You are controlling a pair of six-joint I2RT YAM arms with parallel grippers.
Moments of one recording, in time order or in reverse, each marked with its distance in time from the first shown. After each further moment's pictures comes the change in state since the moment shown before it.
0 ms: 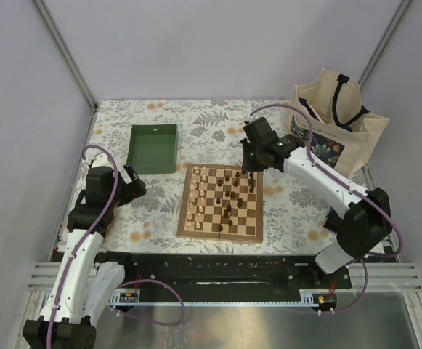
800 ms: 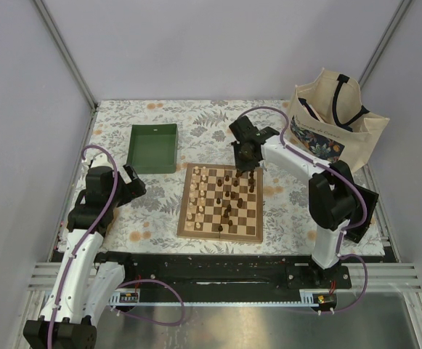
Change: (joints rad) left arm 0.006 0.000 0.000 0.000 0.003 0.000; right arm -0.026 0.340 0.202 -0.026 0.018 -0.047
